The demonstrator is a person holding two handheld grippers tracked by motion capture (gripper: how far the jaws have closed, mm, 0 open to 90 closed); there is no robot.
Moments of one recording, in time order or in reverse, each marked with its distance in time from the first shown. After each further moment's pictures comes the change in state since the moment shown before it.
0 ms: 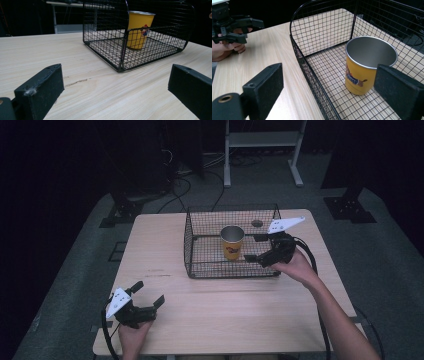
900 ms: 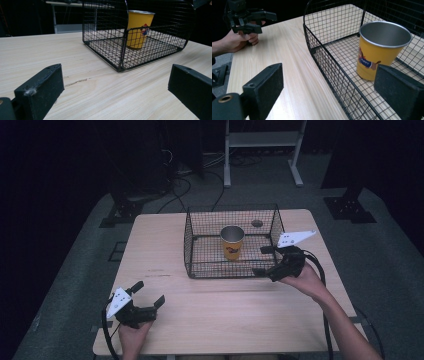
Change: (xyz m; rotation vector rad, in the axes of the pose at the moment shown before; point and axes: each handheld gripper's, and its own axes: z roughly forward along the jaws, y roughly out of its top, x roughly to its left) left arm -0.001 0.000 0.001 0.003 -0.001 0.005; right arm 0.018 -0.031 -0.020 -0.007 0.038 0.006
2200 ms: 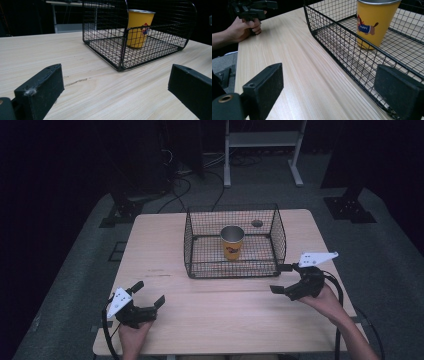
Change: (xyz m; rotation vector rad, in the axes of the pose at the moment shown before) left arm 0.000 0.000 0.000 0.006 0.002 0.006; right arm 0.010 -0.064 -0.035 -0.018 -0.017 0.075
